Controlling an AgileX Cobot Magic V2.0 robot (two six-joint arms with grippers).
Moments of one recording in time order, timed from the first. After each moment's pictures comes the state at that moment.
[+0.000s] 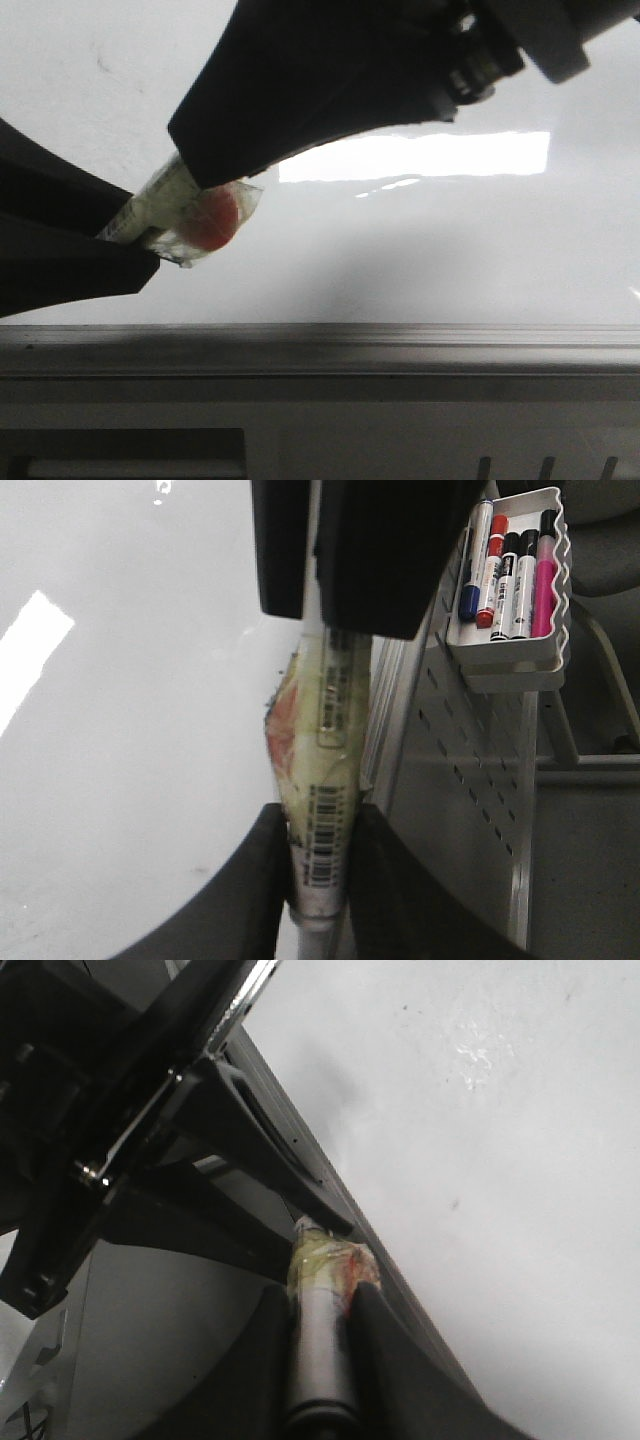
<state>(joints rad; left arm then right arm) -0.89 0.93 -0.31 0.59 -0.17 0.04 1.04 1.13 -0.76 0.26 0.27 -0.25</state>
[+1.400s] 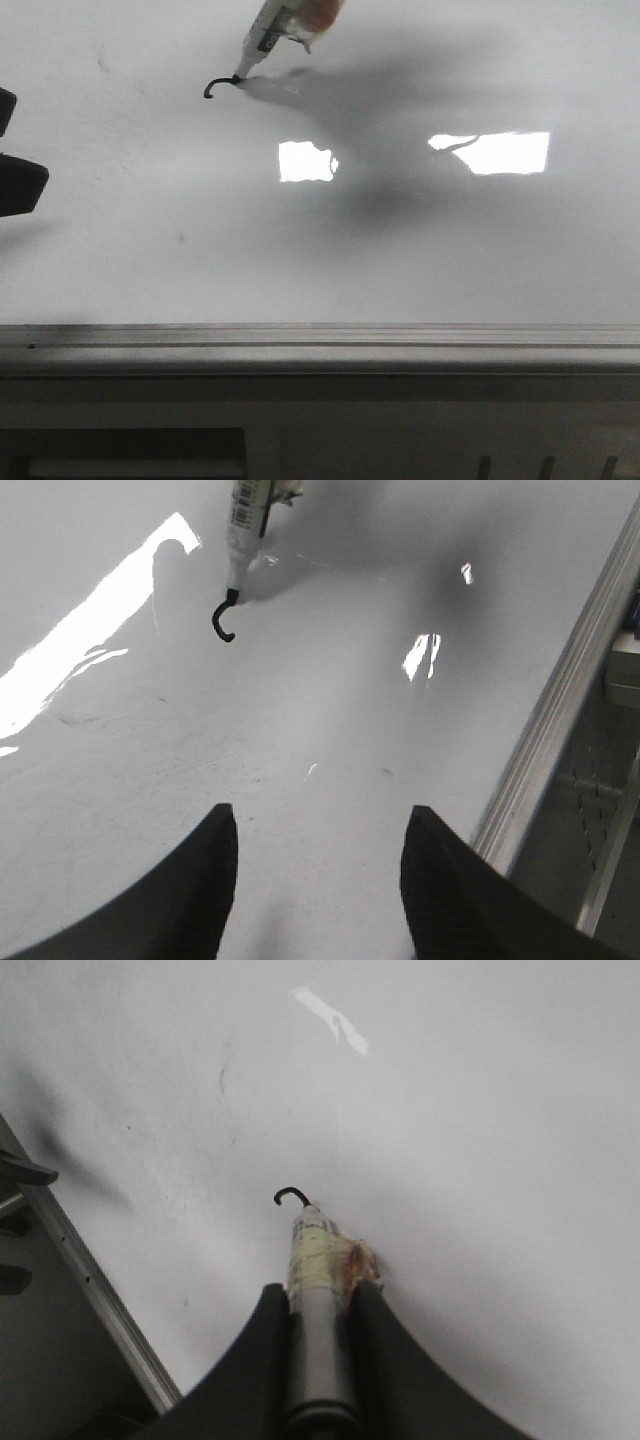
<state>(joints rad) -0.74 0.75 -0.31 0.44 -0.03 0.04 0.76 1.27 -1.21 0.08 0.68 -0.18</state>
